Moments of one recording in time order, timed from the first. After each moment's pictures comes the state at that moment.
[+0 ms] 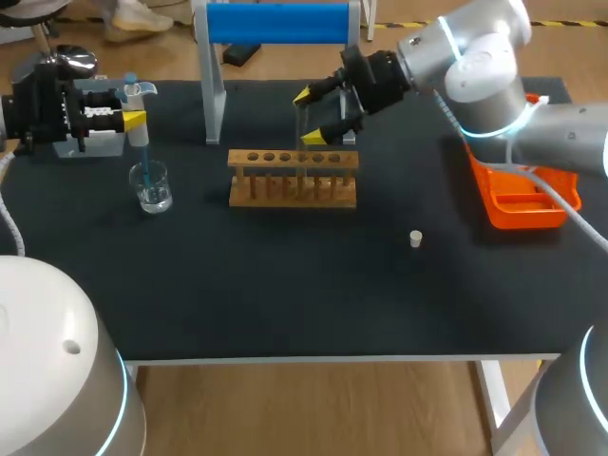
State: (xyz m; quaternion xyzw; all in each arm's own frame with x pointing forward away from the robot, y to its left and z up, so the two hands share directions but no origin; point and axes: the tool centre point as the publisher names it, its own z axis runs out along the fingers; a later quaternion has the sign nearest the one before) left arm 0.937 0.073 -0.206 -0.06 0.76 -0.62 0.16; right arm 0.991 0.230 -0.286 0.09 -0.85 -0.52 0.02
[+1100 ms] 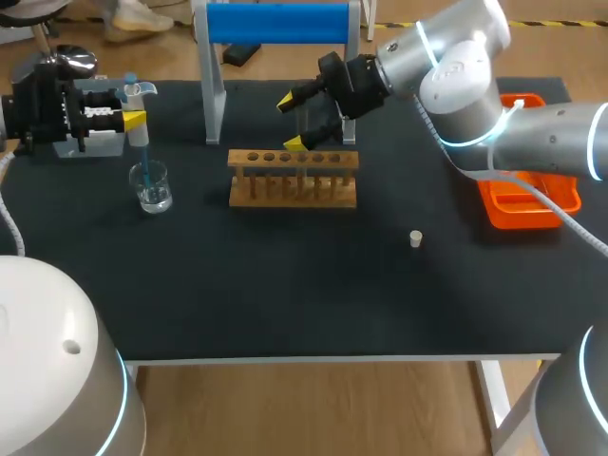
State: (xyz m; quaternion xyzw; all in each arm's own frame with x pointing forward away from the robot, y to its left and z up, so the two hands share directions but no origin) left arm 0.937 0.073 -0.206 -0.06 0.76 -0.62 0.16; right arm 0.990 0.257 -0.297 0.09 -0.86 -0.50 -0.01
